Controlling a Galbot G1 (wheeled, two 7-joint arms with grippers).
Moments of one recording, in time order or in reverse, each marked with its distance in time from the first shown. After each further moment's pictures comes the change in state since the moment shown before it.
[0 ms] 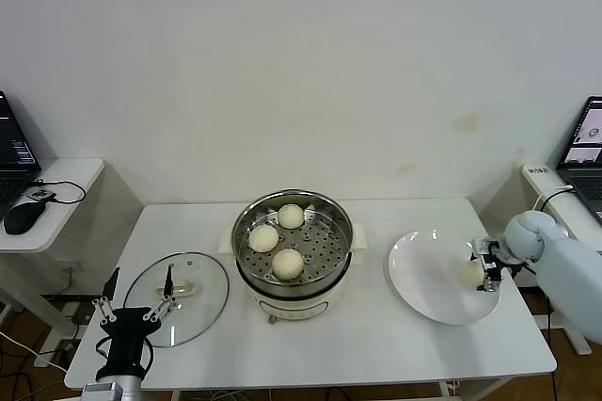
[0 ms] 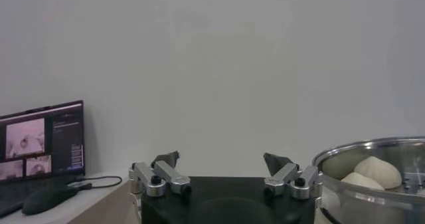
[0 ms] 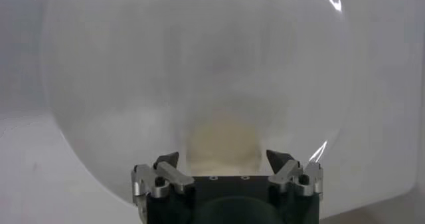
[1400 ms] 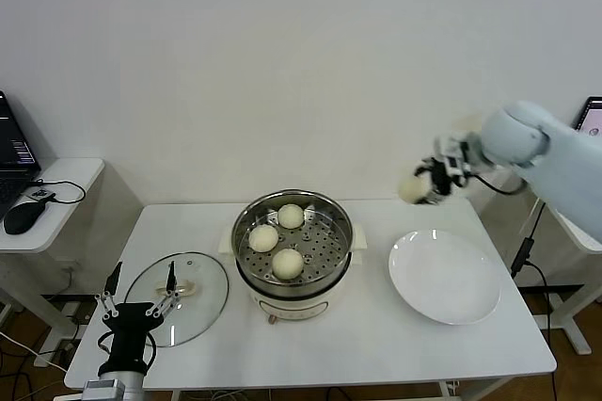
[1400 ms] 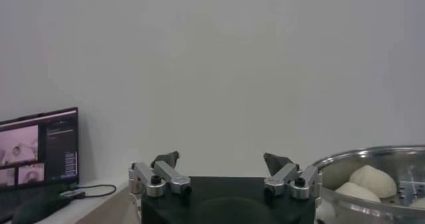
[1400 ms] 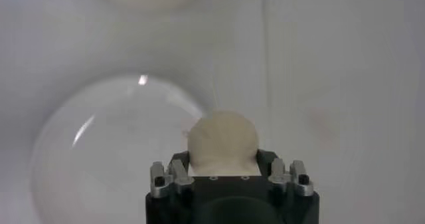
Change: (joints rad) left arm -0.017 0.001 0.011 -0.010 0.007 0.001 0.000; right arm 0.776 -0.017 -0.604 0.438 0.661 -0.349 0.061
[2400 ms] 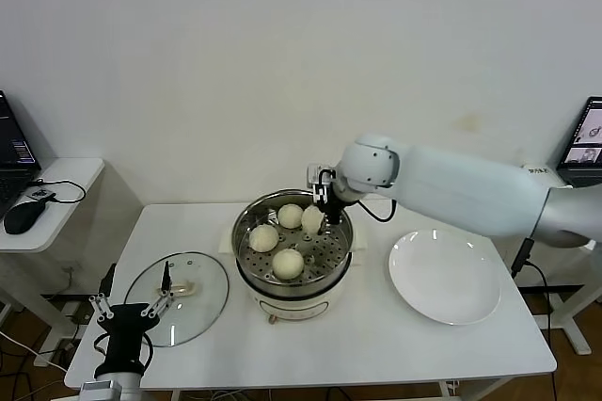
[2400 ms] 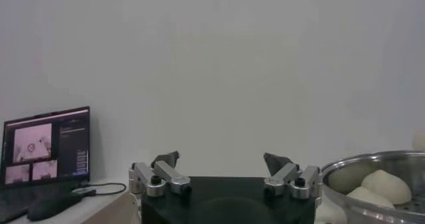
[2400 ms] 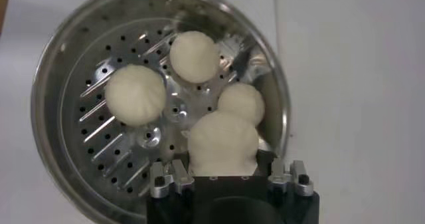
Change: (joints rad) left arm 0.003 -0.022 -0.015 -0.002 0.000 -0.006 -0.003; right arm -0.026 0.375 -0.218 -0.069 0.244 -0.249 0.236
